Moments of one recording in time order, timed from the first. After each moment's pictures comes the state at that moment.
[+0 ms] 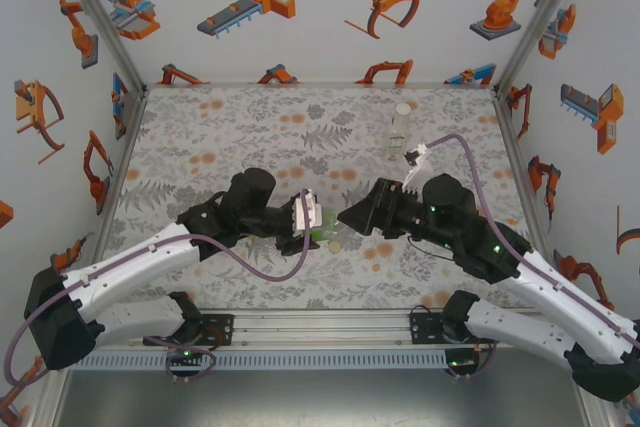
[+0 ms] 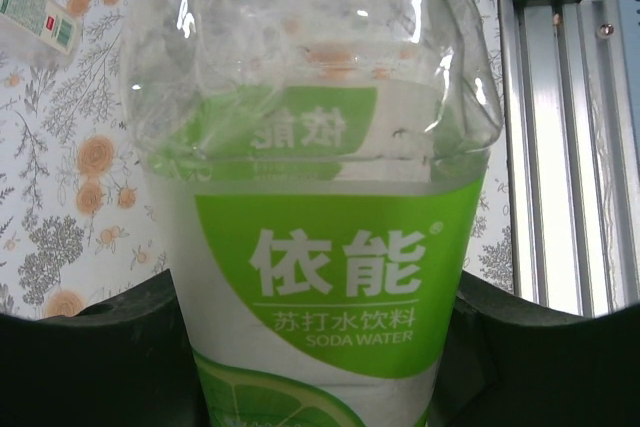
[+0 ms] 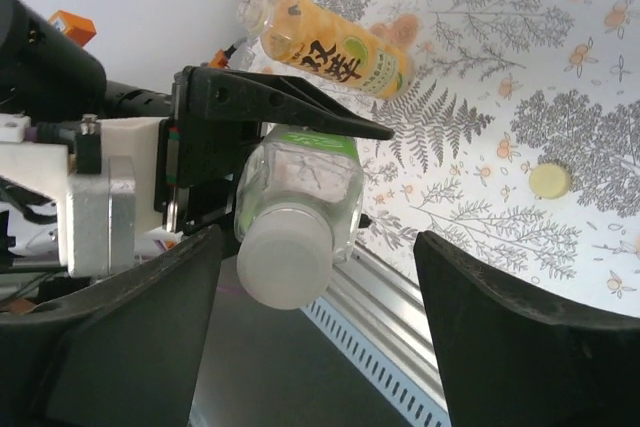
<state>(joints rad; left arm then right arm) -0.94 1.10 0.84 -0.28 0.49 0.52 0.91 0.77 0.93 -0.51 -0.06 0.84</state>
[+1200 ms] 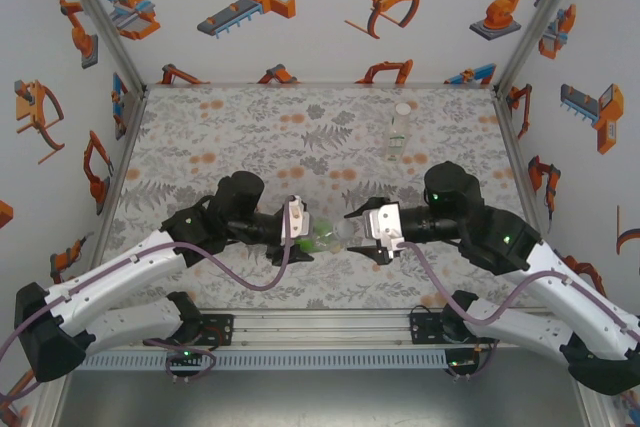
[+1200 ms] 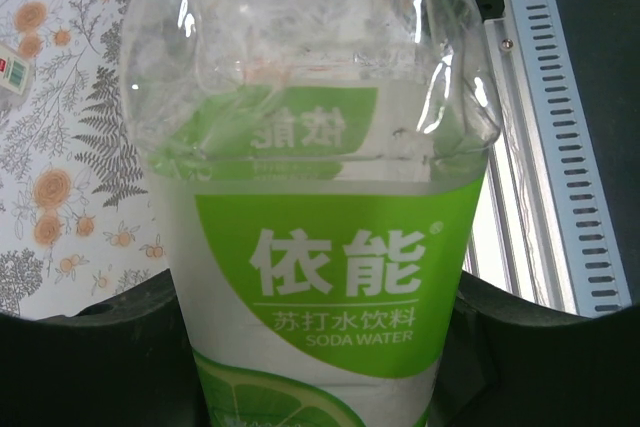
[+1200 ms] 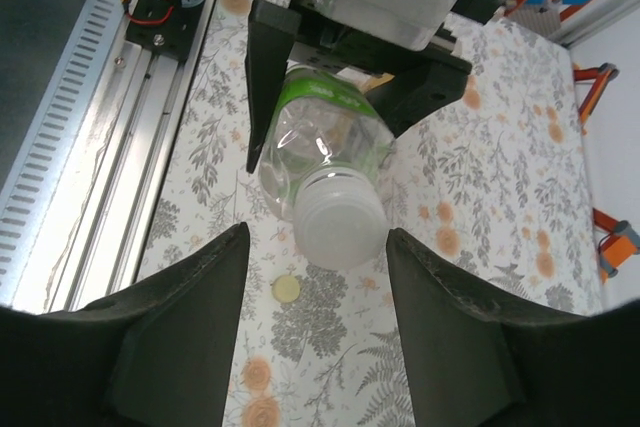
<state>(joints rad) -0.94 1.01 0.84 -0.38 0.60 0.51 0.91 0.84 1.09 -0.64 -0.63 -0.72</state>
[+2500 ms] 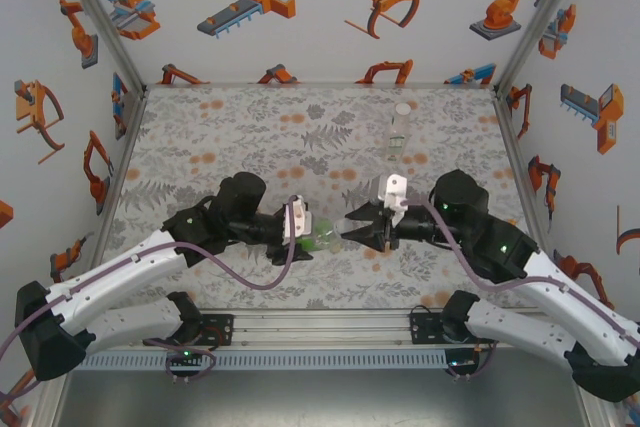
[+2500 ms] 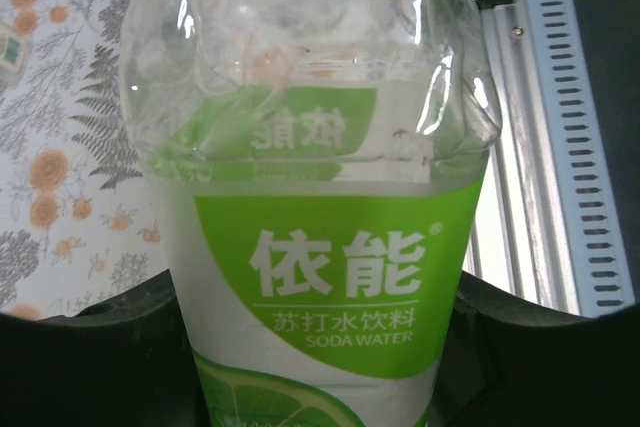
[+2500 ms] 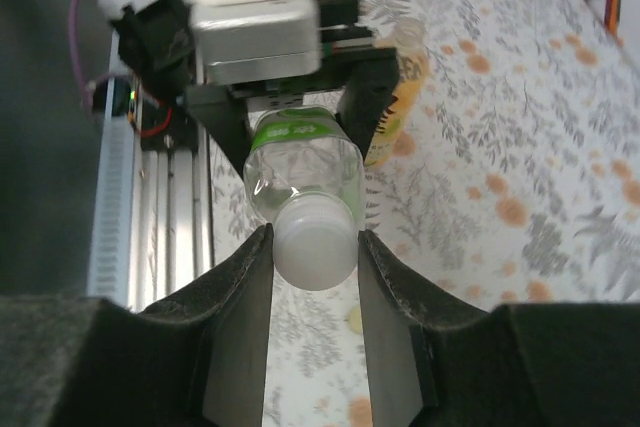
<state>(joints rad) -0.95 1.01 0.84 -0.38 0.54 0.50 0.91 0.77 0.96 -0.39 -0.46 -0.16</state>
